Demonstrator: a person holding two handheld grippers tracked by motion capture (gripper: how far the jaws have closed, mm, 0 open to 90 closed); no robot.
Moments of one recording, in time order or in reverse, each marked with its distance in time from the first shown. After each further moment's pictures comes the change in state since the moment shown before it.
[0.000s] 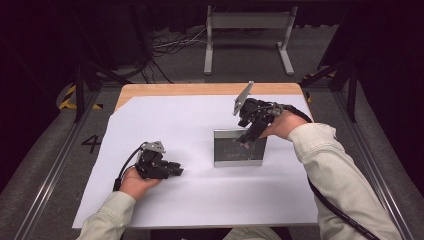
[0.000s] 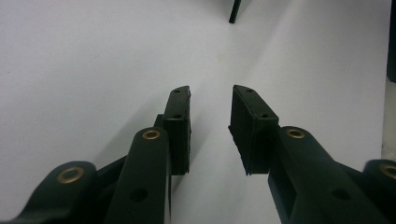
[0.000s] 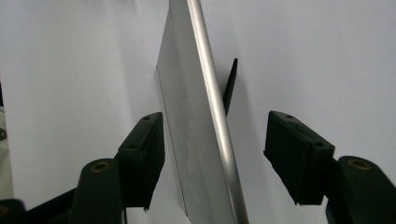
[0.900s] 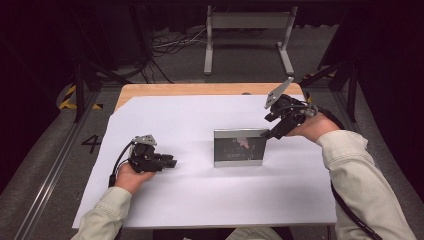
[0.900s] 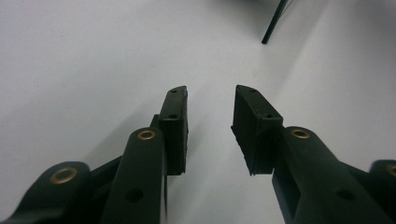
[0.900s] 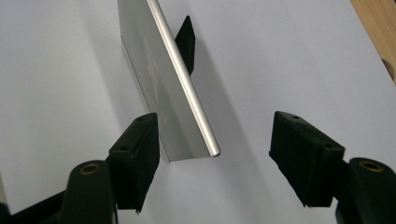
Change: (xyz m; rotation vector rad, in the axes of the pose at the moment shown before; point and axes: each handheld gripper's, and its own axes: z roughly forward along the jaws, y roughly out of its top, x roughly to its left) left arm 0.022 -0.002 -0.017 -0.067 0.047 -0.062; right arm -0.007 -0.066 -0.038 -0.084 -0.097 0.140
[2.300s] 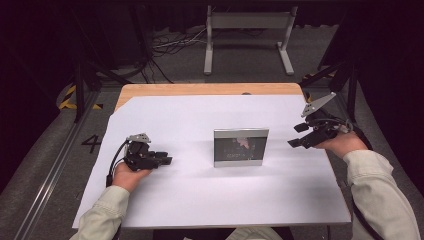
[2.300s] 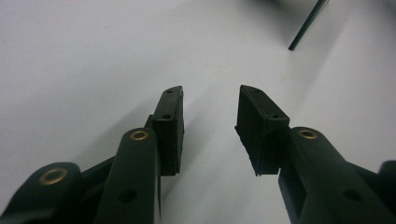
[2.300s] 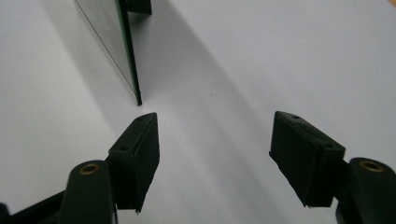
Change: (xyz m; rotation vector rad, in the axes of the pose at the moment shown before) left arm 0.017 -0.008 -0.004 -0.034 0.030 -0.059; right arm -0.020 -0.107 -0.002 -0.084 -0.030 0.227
